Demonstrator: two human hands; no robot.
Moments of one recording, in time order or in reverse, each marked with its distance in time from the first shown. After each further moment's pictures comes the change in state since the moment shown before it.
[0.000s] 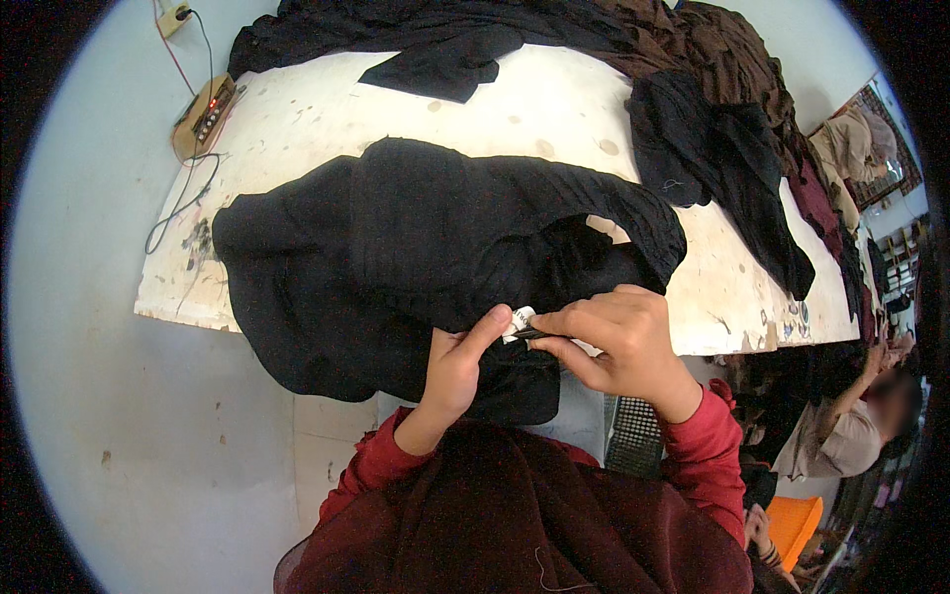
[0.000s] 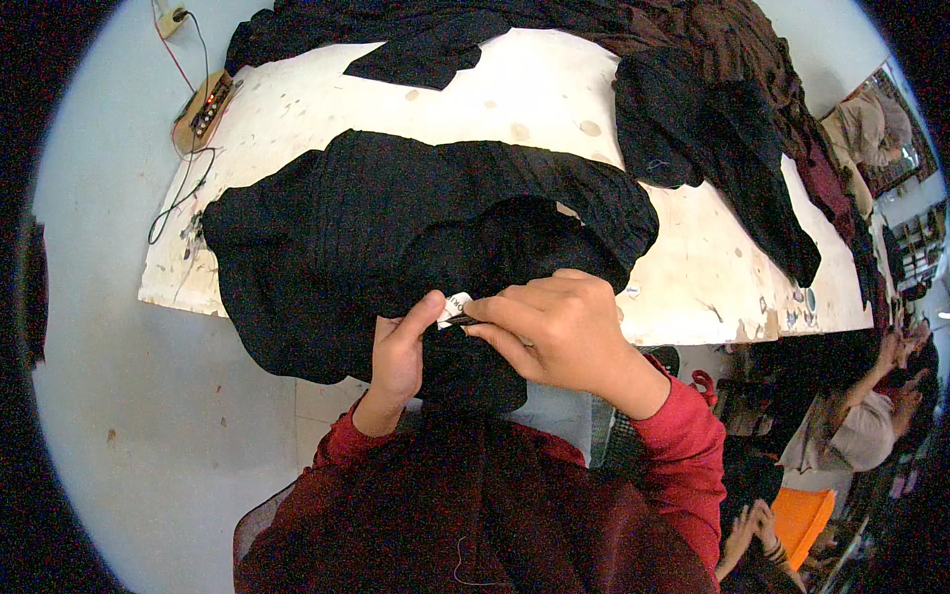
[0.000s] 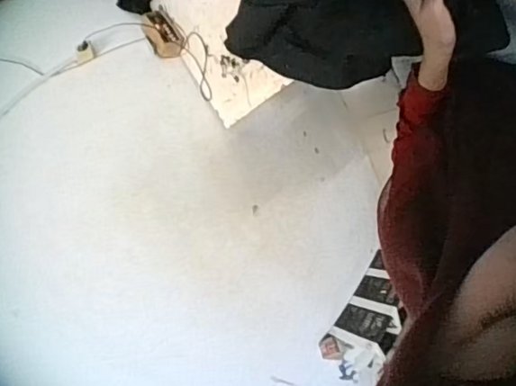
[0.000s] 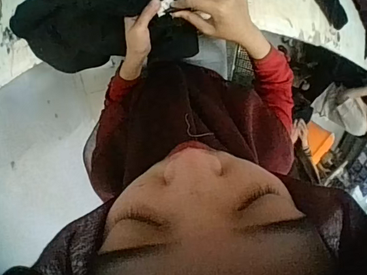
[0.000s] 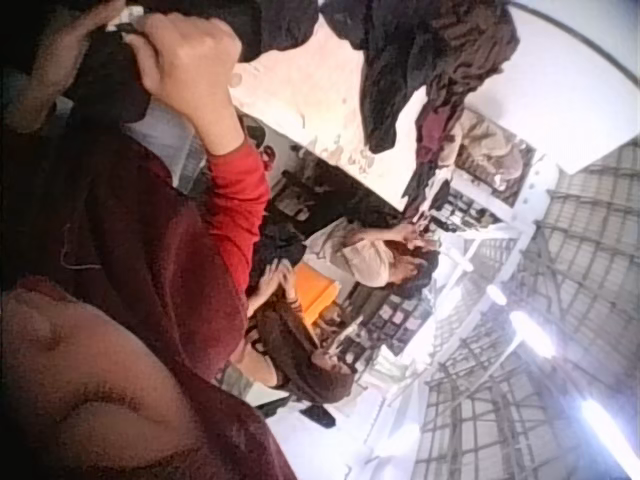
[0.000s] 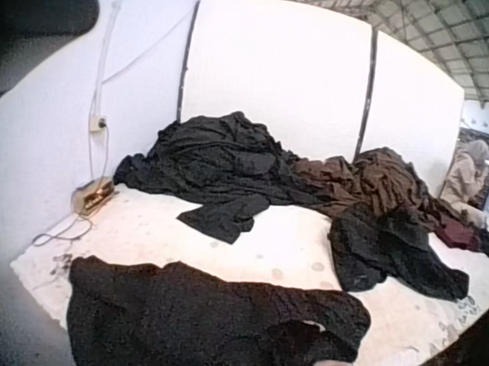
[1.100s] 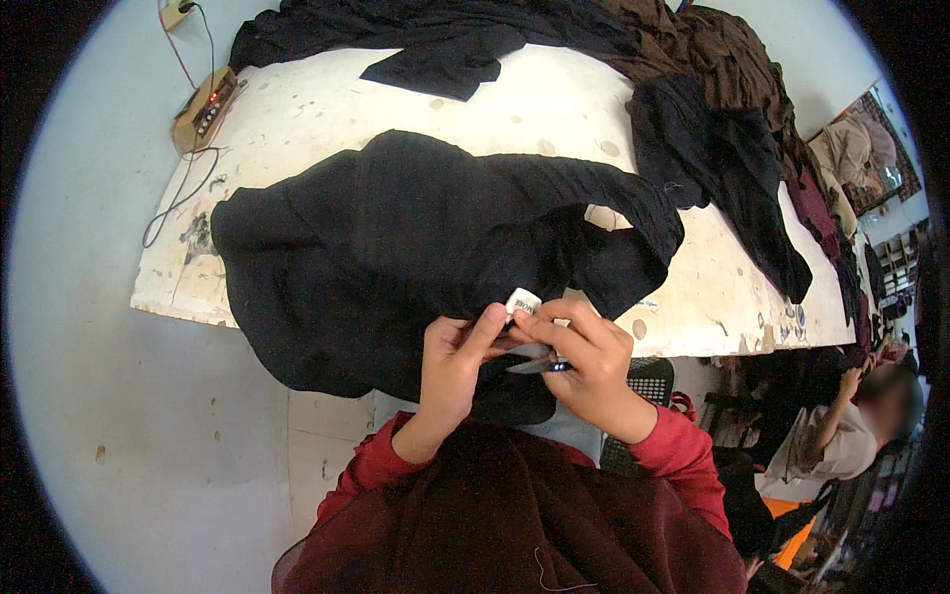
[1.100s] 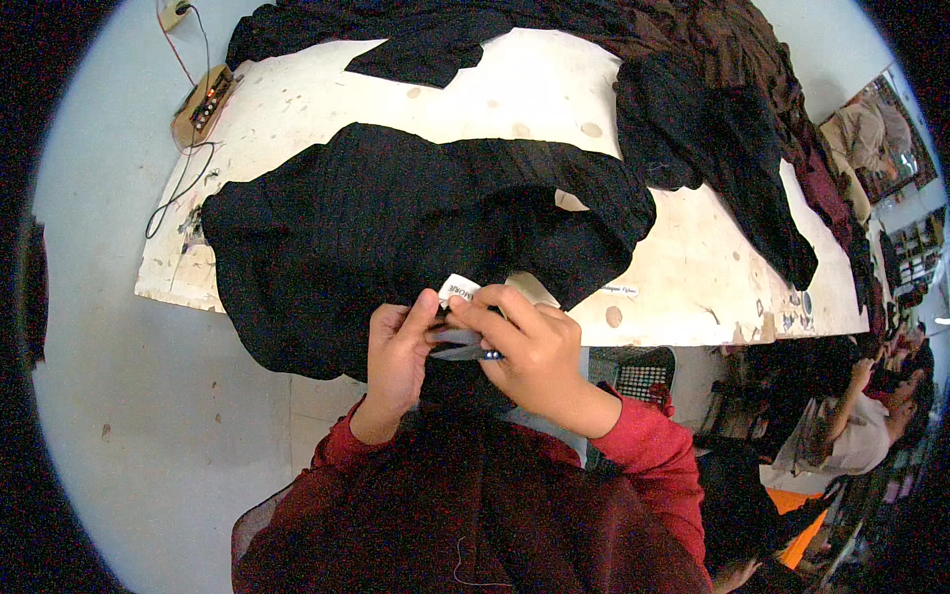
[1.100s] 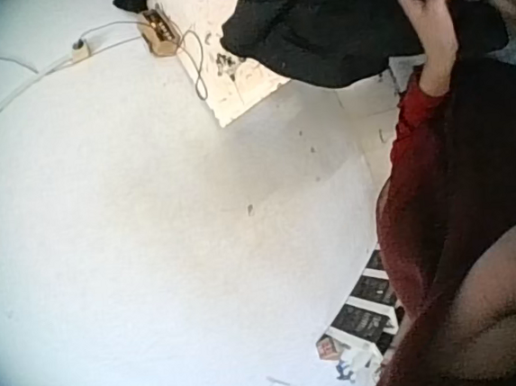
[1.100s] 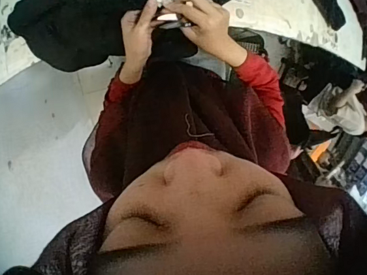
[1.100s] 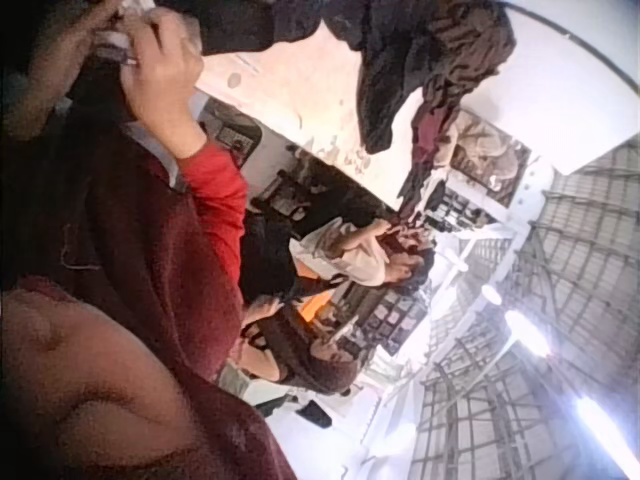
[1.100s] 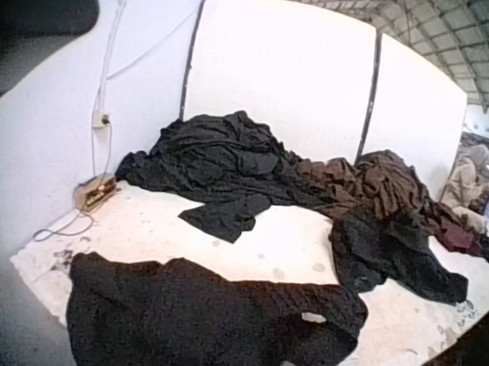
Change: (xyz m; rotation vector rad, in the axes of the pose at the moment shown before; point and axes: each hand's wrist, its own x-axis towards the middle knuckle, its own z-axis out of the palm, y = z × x) left_hand -0.009 0.005 0.003 -0.044 0.094 -0.111; right_hand -0.019 -0.022 0.041 0.058 0.171 0.200
